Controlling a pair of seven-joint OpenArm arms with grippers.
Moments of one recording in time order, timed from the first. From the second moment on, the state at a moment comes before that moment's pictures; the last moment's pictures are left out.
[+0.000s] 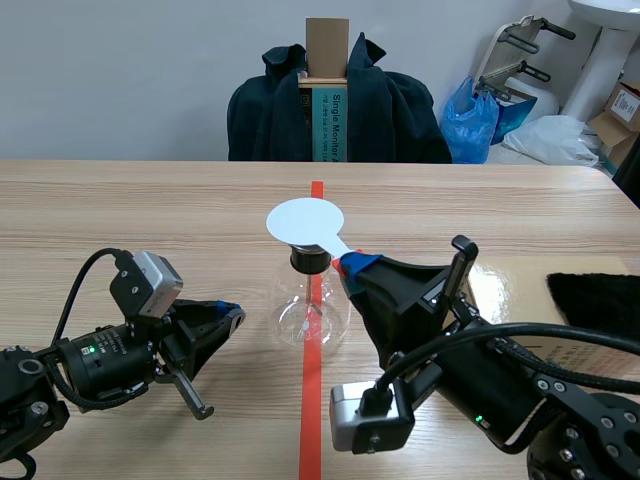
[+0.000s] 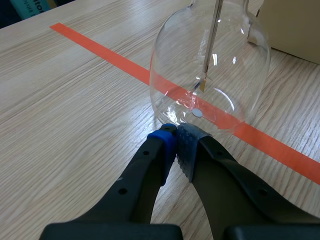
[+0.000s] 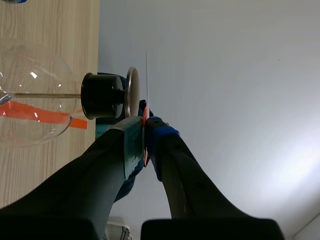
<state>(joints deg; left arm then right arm) -3.0 -24.6 27.8 55.2 -0.1 -27.9 -35.4 -19.3 13.8 -12.9 85.8 -79.9 -28.2 35.7</state>
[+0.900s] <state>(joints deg) -3.0 -24.6 27.8 55.2 -0.1 -27.9 -35.4 -19.3 13.8 -12.9 85.8 -79.8 -28.2 16.9</state>
